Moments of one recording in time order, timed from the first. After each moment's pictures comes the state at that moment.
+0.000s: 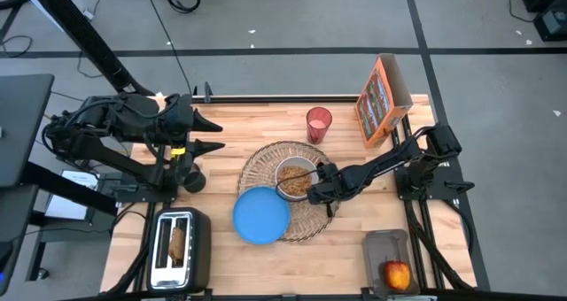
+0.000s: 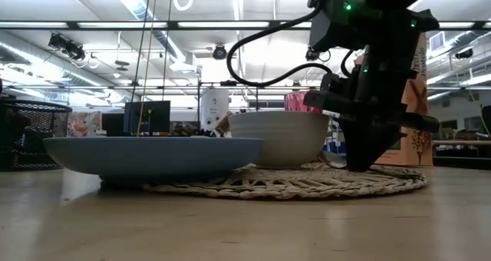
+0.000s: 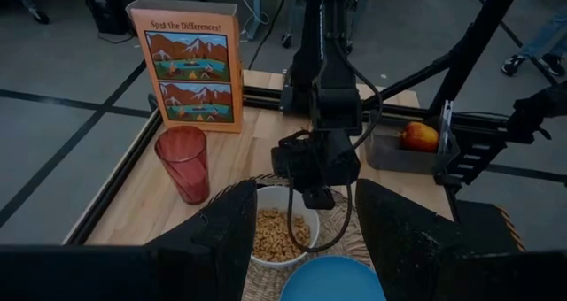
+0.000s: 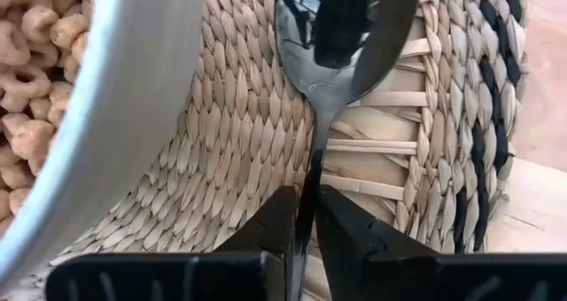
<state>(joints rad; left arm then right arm) -0.17 1.15 1.74 -1.00 -0.27 -0.20 0.21 1.75 0.93 -0.57 0.26 1.49</state>
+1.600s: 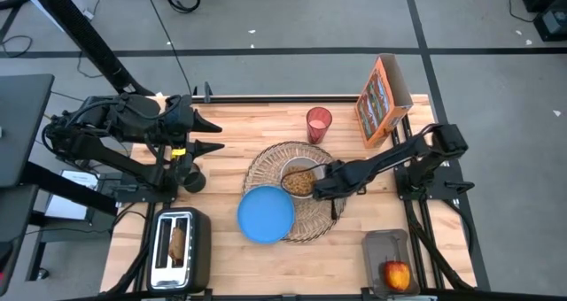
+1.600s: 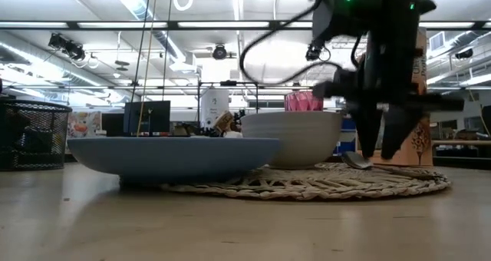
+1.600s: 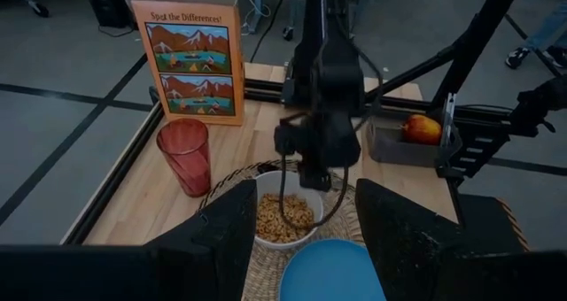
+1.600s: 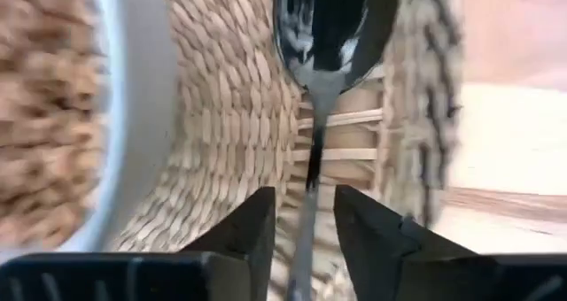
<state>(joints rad) -0.17 1.14 1.74 -1.02 -0.27 -0.20 0.20 1.69 0.98 -0.75 0.16 1.71</state>
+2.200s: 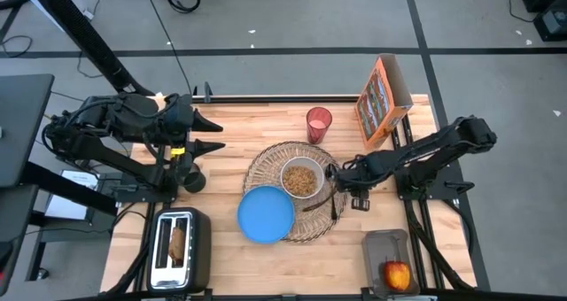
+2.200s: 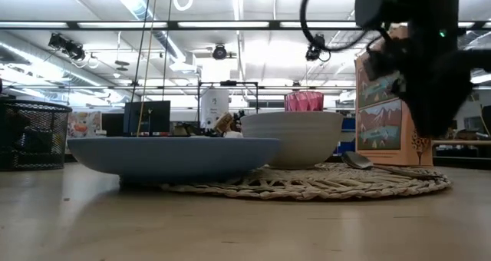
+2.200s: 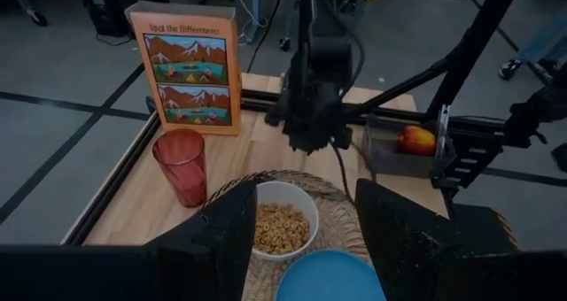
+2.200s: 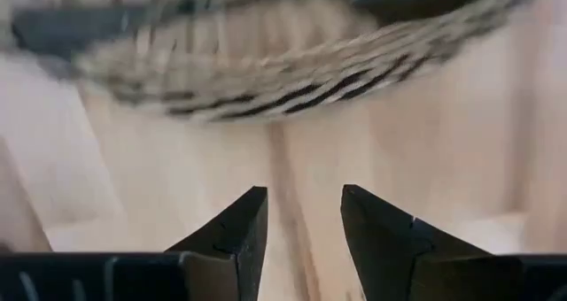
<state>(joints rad) -0.17 1.14 1.74 -0.99 -0.27 -0.20 0.19 1.40 0.82 -0.95 0.08 0.38</state>
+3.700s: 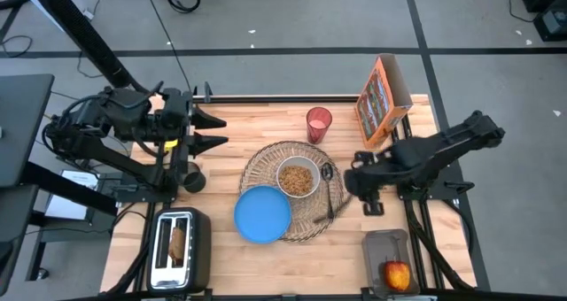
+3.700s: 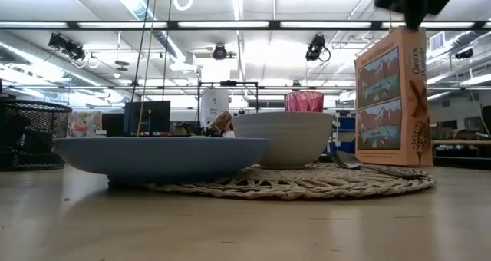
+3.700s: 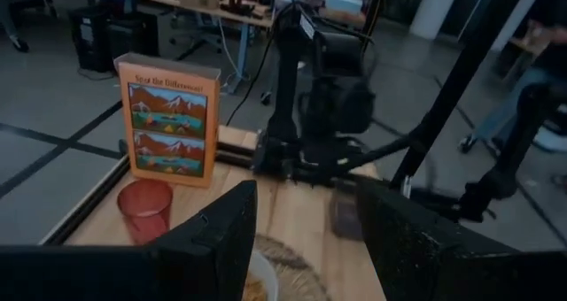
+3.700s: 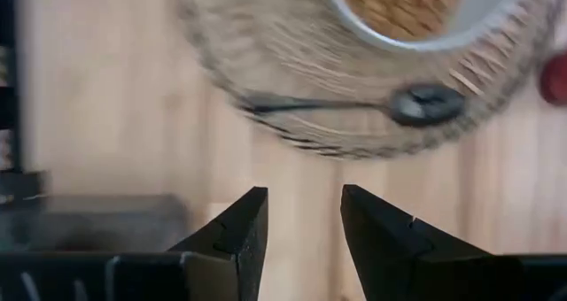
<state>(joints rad) -0.18 1.14 1.74 -0.80 -0.27 -0.28 0.35 1.31 1.26 -1.24 0.06 0.31</state>
